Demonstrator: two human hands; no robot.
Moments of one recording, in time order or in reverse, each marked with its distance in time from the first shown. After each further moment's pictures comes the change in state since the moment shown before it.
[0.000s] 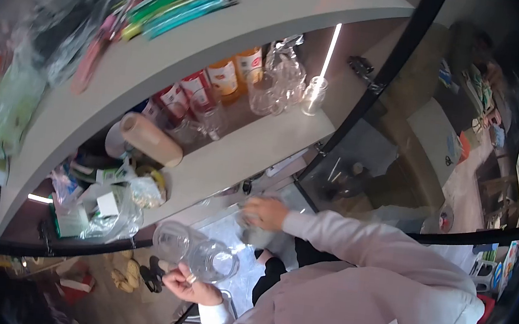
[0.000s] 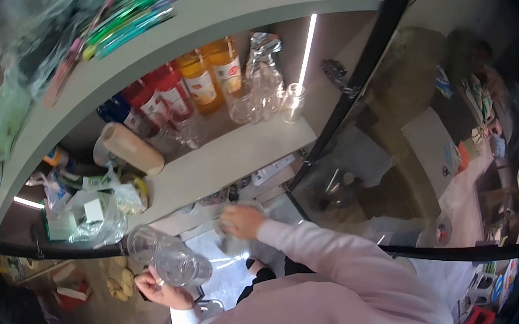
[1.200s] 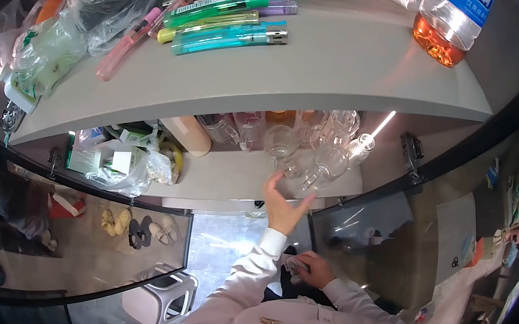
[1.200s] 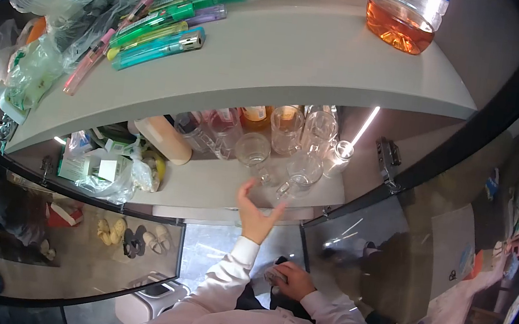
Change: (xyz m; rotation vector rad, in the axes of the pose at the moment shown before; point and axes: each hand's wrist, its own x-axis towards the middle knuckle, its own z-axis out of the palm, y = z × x) left_hand -0.041 -0.082 0.258 0.317 -0.409 0.252; right_hand -0.145 0.078 -0.052 0.192 -0.007 0.194
